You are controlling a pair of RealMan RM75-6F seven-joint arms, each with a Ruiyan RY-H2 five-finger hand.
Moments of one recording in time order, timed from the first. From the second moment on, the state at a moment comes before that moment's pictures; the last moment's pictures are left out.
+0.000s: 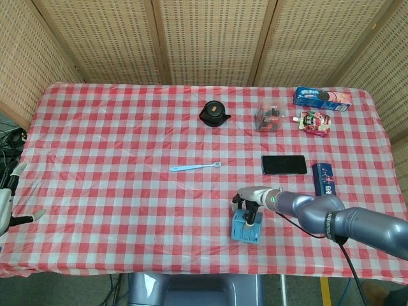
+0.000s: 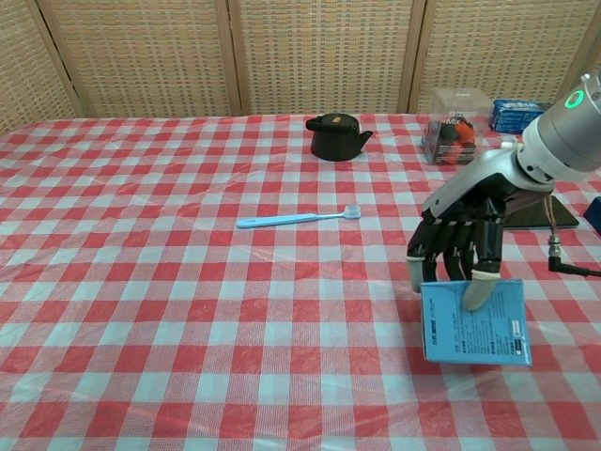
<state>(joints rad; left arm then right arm) -0.16 -1.00 -0.11 -1.84 1.22 1.36 0.19 1.21 -1.17 0.08 -1.52 -0.88 -0.07 0.26</state>
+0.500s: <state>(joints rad) -0.16 -1.00 -0.10 -1.84 1.24 1.37 0.19 1.12 -1.14 0.02 -1.64 -0.96 0.50 0.08</state>
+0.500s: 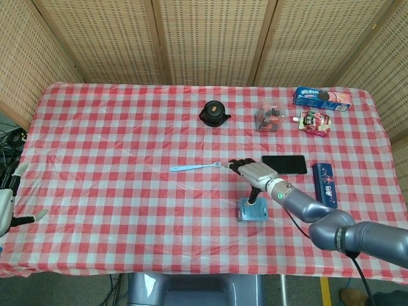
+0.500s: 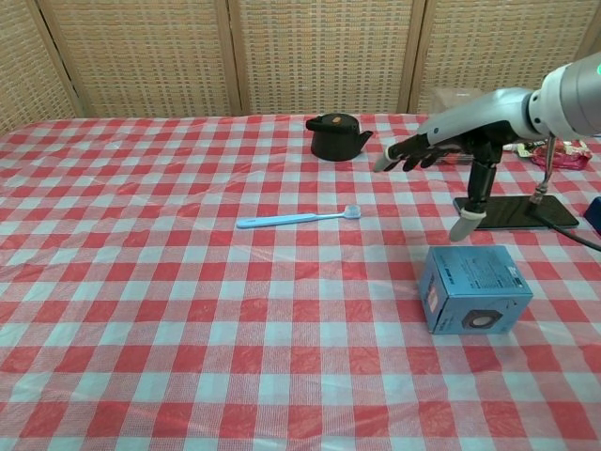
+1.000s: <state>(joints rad) -0.16 -1.00 -0.10 -1.84 1.25 1.37 0.18 0.90 -1.22 -0.07 -1.81 -1.09 0.97 -0.35</state>
